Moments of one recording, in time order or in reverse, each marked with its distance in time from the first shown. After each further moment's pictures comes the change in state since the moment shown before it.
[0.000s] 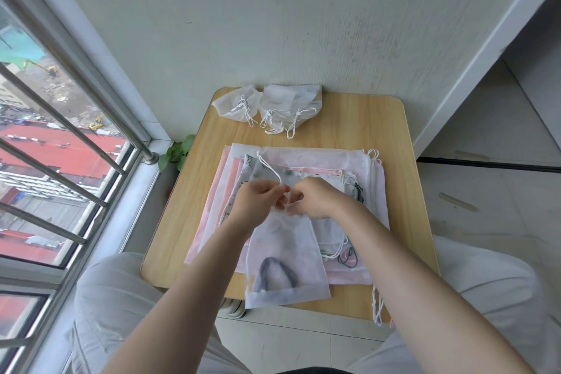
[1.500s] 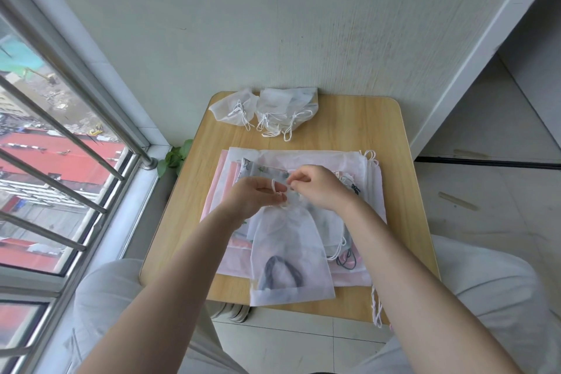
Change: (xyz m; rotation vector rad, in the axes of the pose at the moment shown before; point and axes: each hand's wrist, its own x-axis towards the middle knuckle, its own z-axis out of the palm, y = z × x) left_hand 0.024 0.000 -0.018 0.077 -0.220 -0.061; right_hand 0.003 0.009 -0.008 0.487 0.263 0.007
